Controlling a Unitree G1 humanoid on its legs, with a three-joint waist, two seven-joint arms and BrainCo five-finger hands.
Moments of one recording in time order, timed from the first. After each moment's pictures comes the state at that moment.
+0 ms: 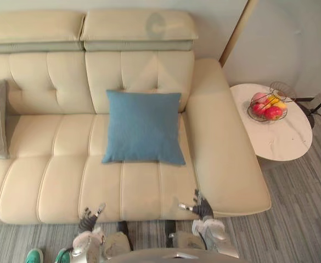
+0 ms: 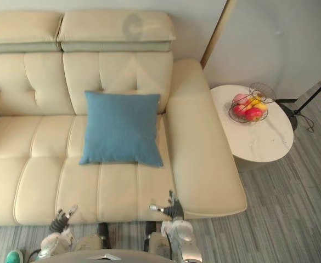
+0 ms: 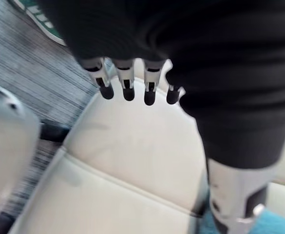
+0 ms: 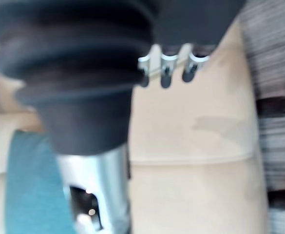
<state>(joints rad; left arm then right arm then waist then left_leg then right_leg) 0.16 -0.02 0.29 0.85 -0.23 -0.07 0.12 0.15 0.00 -0.06 0.68 0.03 -0.06 -0.03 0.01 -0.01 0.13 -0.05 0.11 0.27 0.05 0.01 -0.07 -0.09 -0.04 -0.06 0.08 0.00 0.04</state>
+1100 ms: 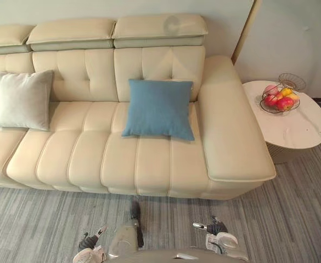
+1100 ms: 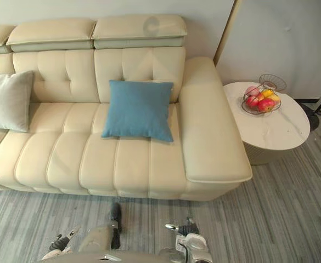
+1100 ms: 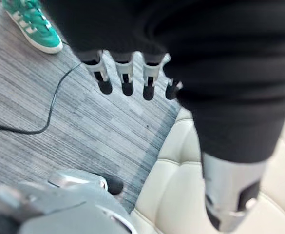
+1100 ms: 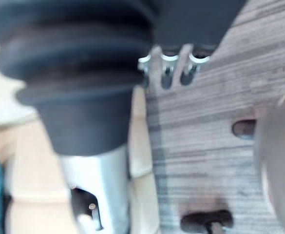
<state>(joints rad) 0.14 0.00 0.30 0.95 -0.21 -0.04 0.17 0.02 -0.06 -0.26 0.96 -0.02 -0.02 -0.10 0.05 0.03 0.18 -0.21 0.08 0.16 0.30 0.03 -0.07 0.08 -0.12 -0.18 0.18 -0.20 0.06</state>
